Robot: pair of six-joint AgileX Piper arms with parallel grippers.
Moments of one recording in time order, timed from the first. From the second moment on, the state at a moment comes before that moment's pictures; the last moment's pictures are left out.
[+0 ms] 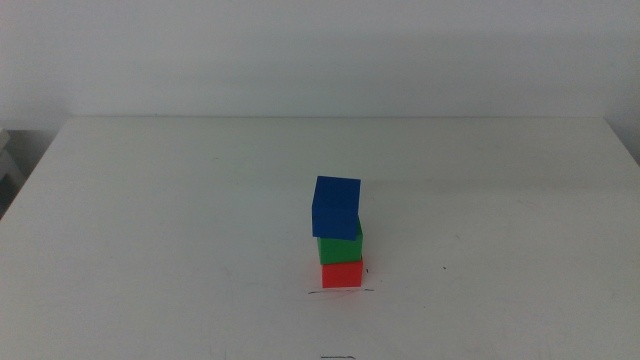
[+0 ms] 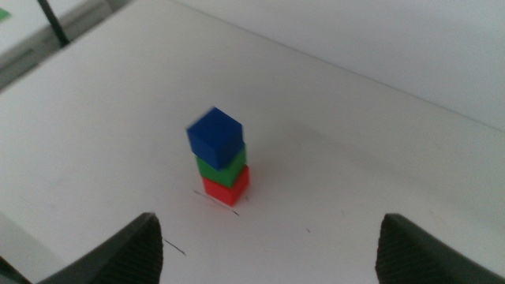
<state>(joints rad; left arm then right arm) 0.03 0.85 -1.23 -0.03 0.67 0.15 0.58 0.82 -1.32 0.00 1.11 0.03</state>
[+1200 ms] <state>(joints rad) 0.03 0.11 -0.29 -0.05 0.58 0.15 0.29 0.55 -0.46 -0.06 0.44 0.03</state>
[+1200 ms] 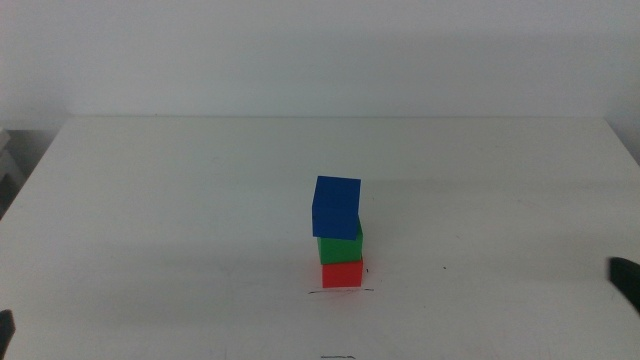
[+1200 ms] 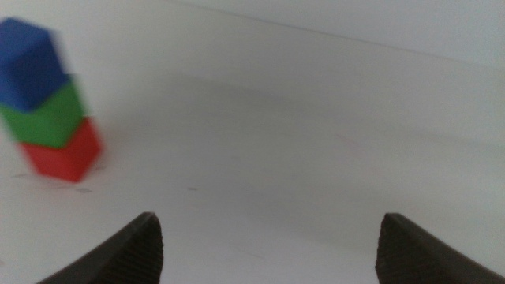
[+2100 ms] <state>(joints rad) 0.03 -0.02 -0.09 -0.13 0.50 0.15 0.01 -0.01 0.00 0.00 0.24 0.03</state>
